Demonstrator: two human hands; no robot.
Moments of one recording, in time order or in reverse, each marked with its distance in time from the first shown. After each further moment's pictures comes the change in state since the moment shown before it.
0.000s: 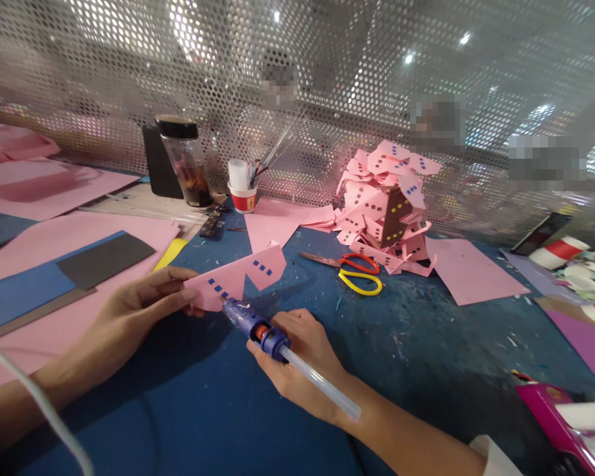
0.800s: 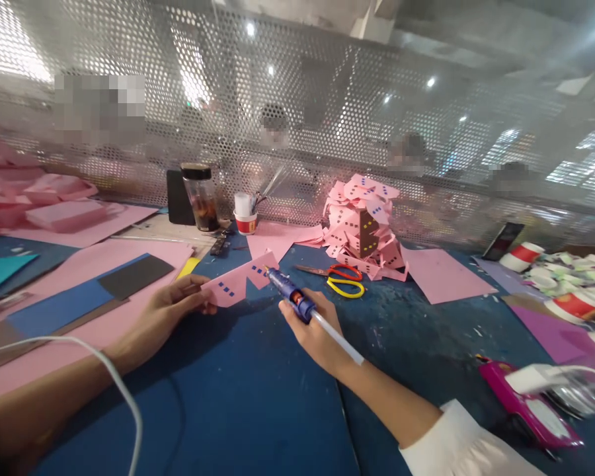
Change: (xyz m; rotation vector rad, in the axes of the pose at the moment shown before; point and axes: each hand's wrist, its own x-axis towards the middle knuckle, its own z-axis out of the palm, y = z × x) left_hand 0.001 0.006 0.004 -0.097 0.048 0.039; right_hand -0.004 0.024 -0.011 0.101 0.323 0.173
